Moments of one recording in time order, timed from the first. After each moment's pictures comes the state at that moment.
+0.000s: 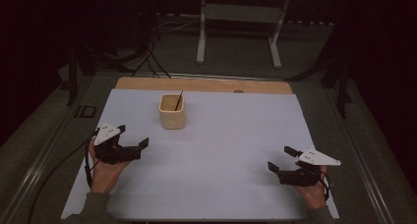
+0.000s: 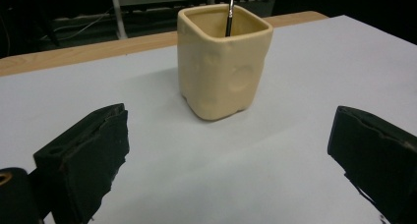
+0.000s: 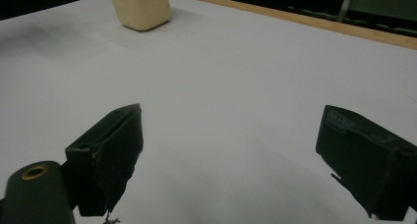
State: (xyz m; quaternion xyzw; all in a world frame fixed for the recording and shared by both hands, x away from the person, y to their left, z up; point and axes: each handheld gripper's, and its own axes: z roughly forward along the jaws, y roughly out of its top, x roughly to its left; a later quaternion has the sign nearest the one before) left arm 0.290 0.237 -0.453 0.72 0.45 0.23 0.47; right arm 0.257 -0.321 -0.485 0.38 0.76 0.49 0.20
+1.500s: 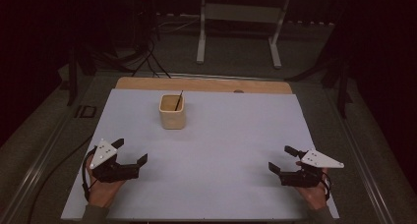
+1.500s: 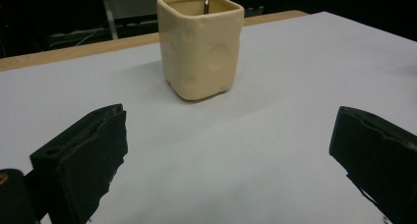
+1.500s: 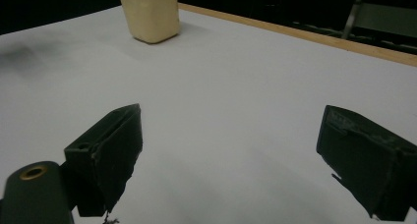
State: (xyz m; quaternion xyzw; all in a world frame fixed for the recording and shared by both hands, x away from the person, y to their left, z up) left arm 0.250 0.237 -0.471 0.72 0.42 0.25 0.49; right arm 0.253 -0.323 -0.483 0.36 0.75 0.51 0.21
